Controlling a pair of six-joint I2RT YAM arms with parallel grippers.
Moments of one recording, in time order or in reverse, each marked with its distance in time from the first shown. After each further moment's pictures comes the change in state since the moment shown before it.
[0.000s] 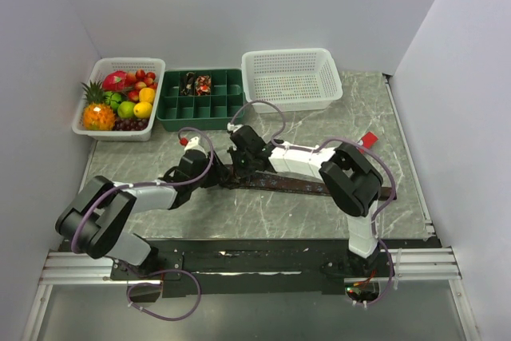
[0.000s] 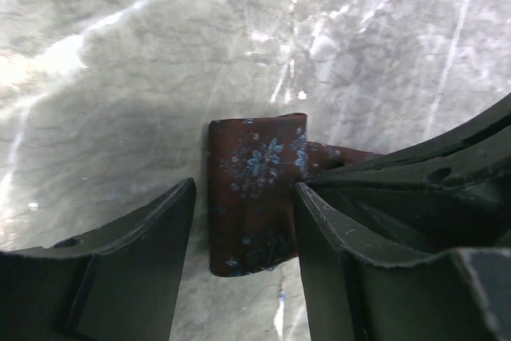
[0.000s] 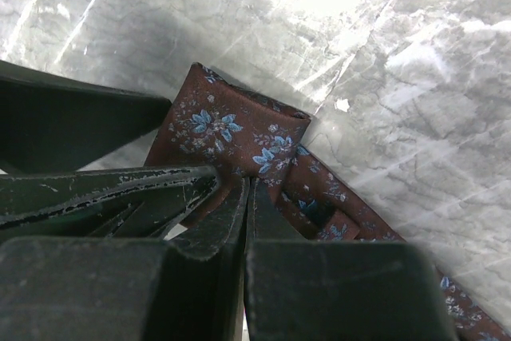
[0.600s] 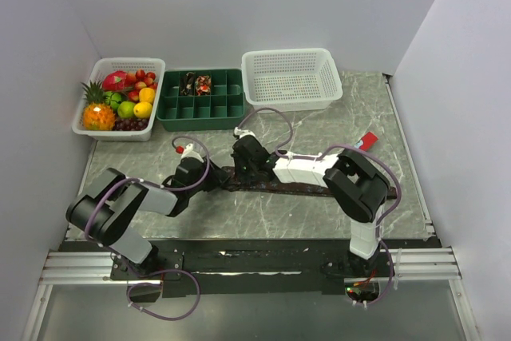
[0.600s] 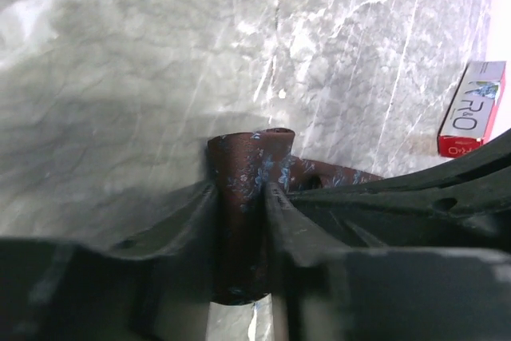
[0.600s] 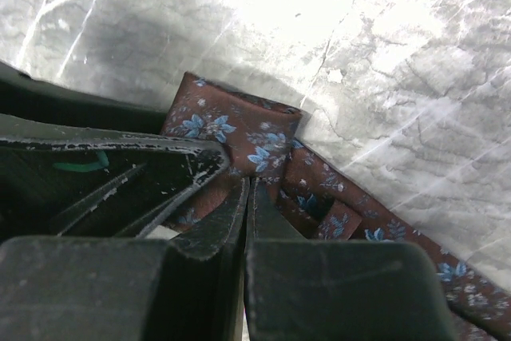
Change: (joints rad) left arm 0.016 0.100 -0.116 0.330 0.084 -0.173; right arm 0.042 -0.067 -0.151 0.153 0.109 0.127
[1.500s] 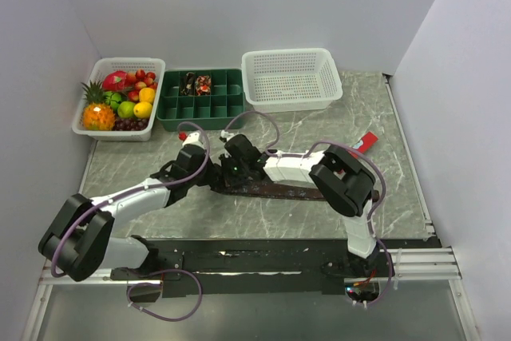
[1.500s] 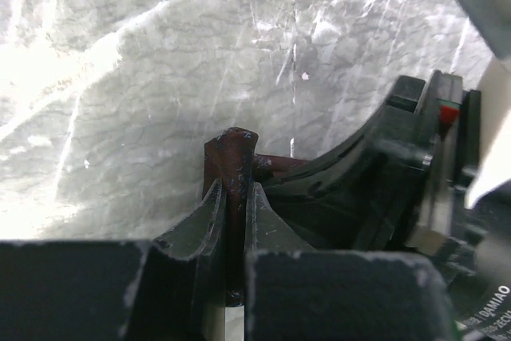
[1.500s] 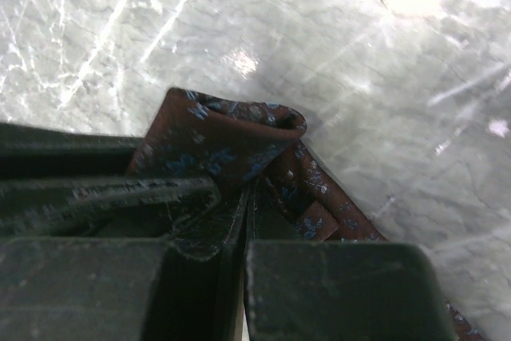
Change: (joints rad) left arm -0.026 -0.266 0.193 -0.628 -0.121 0.253; right arm 0.016 0.101 0.079 0.076 -0.206 0.012
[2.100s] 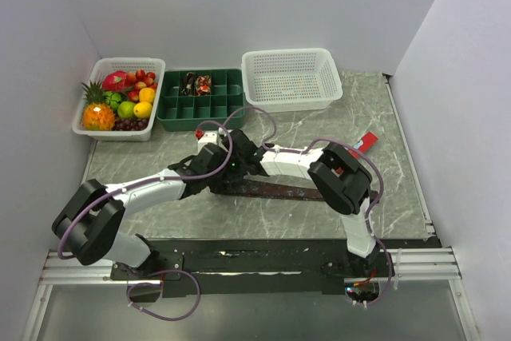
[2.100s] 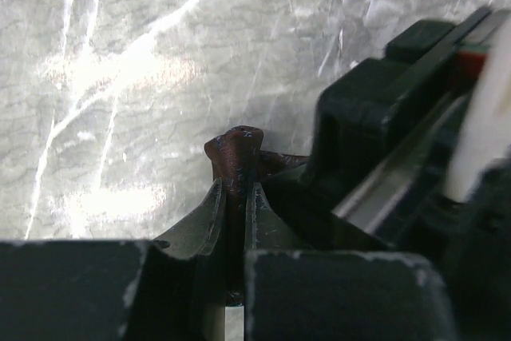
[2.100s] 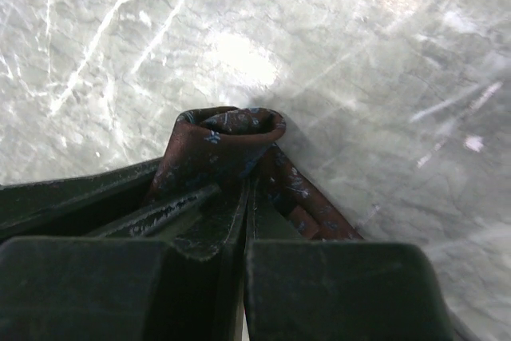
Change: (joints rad) left arm -0.142 0.124 0.171 -0.234 -0.269 0.090; right arm -0.012 0.038 0.105 -0.123 0.003 -0.031
